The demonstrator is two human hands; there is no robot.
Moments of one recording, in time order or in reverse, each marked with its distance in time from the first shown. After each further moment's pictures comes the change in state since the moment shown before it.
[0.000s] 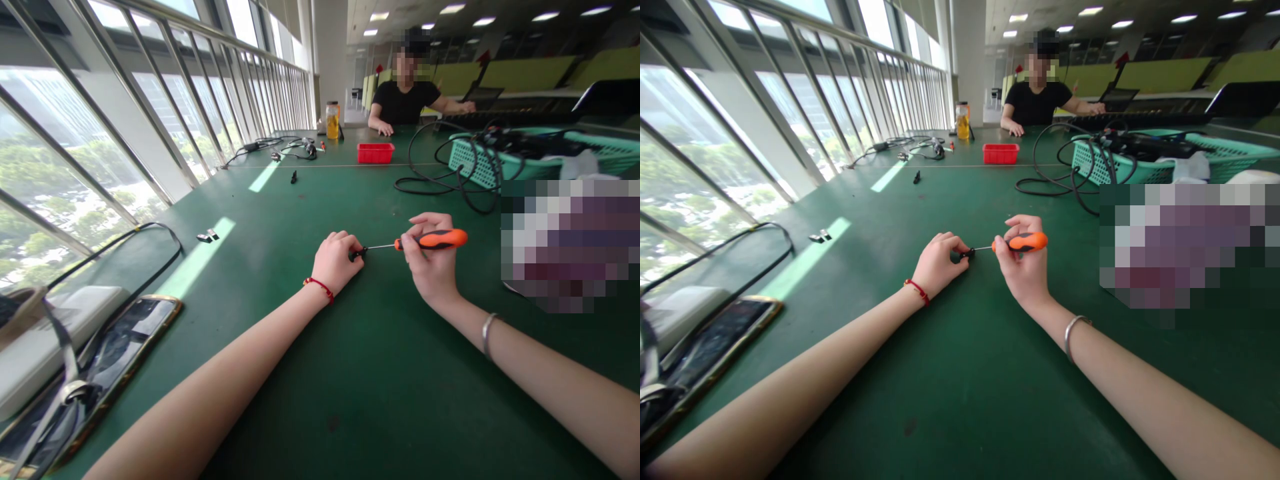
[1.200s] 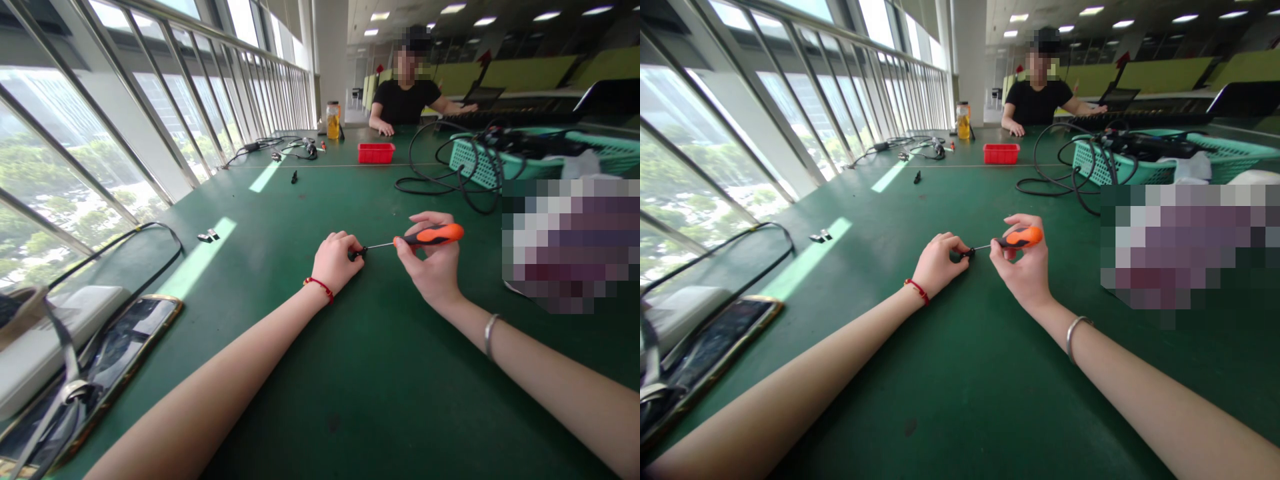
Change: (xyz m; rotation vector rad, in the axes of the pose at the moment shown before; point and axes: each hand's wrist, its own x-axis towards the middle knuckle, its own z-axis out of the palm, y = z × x) left_hand 0.001 -0.001 0.001 -0.028 0.005 -0.027; right_hand 0.000 -0.003 -0.001 -0.056 0.003 -0.026
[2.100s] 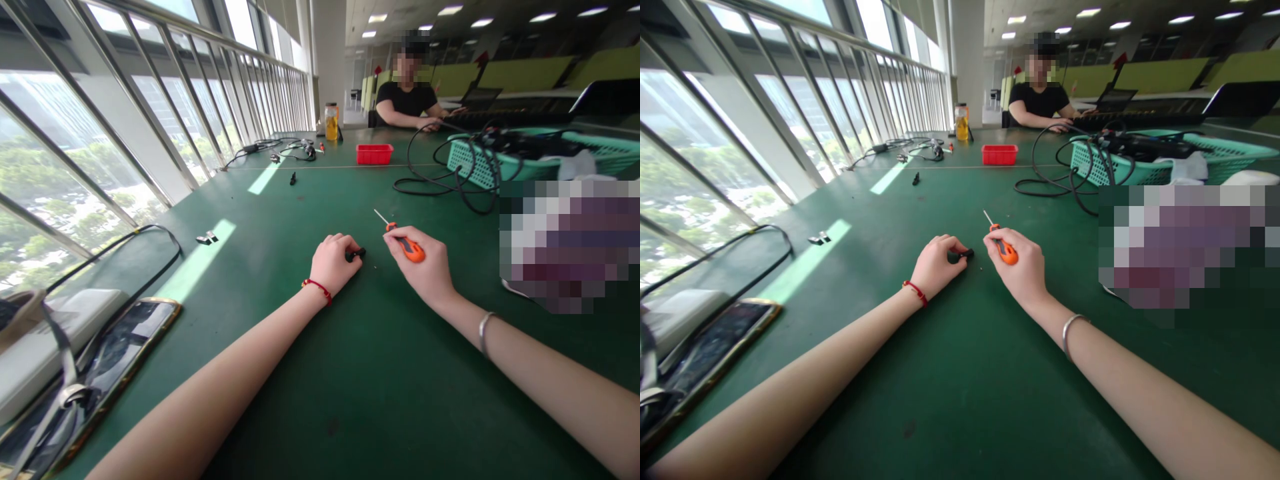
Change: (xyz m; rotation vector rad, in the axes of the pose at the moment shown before) left_hand -0.001 0.001 -0.001 0.007 0.005 -0.037; right_hand 0.001 0.004 -0.003 -0.303 -0.174 0.013
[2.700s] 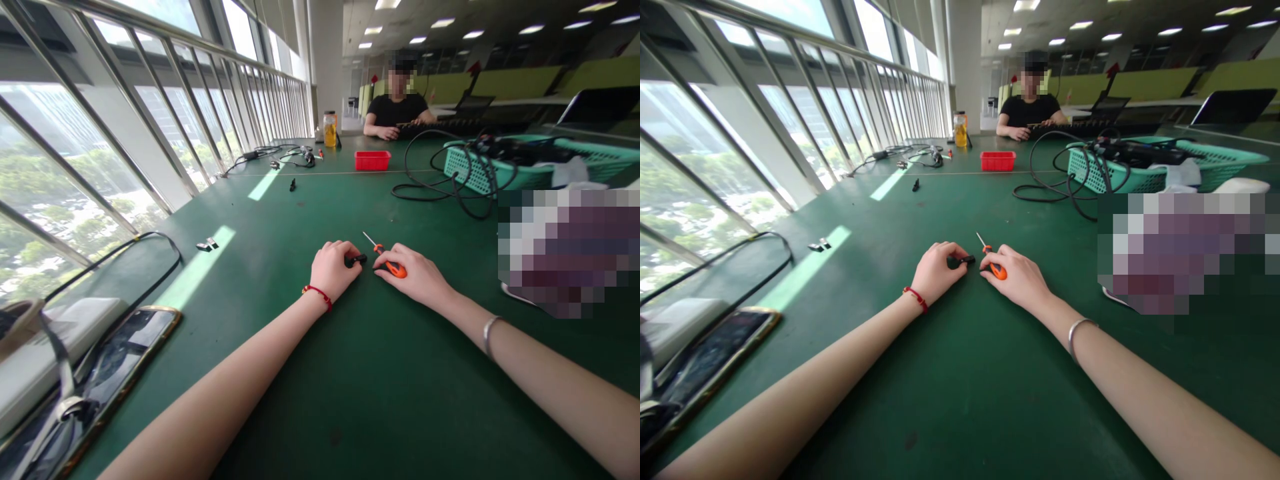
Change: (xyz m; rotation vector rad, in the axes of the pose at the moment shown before) left_hand 0.000 0.000 -0.002 -0.020 -0.015 -0.026; right_hand -0.001 0.019 -0.002 -0.349 -0.460 -0.014
